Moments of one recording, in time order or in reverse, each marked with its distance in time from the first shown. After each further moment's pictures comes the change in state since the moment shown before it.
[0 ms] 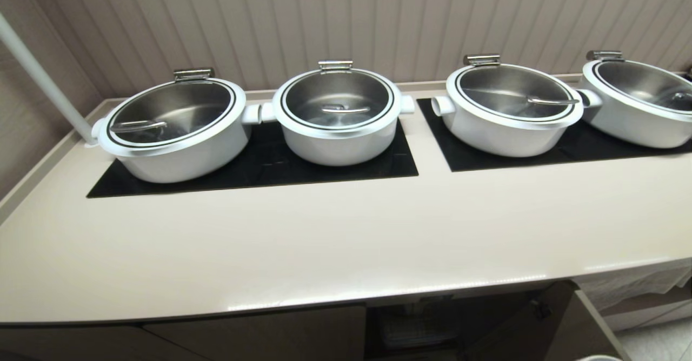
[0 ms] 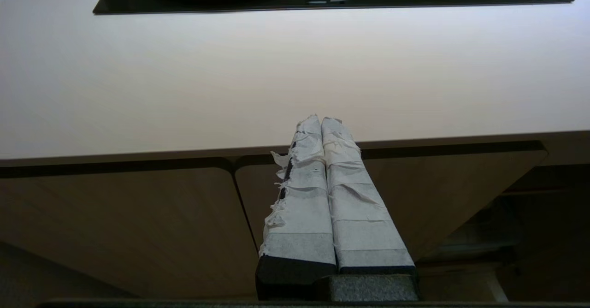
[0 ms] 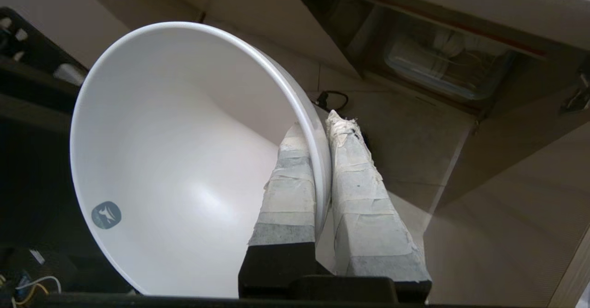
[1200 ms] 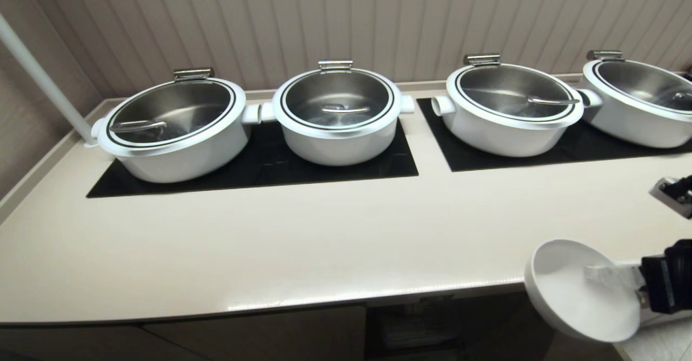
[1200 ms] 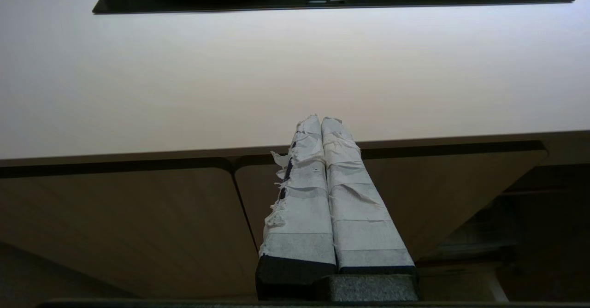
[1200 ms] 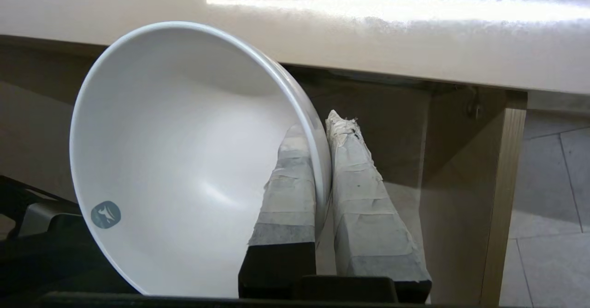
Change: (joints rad) left arm 0.000 0.000 0.000 0.000 0.000 0.000; right arm -0.001 0.334 -0.340 -0.012 -0.225 0.241
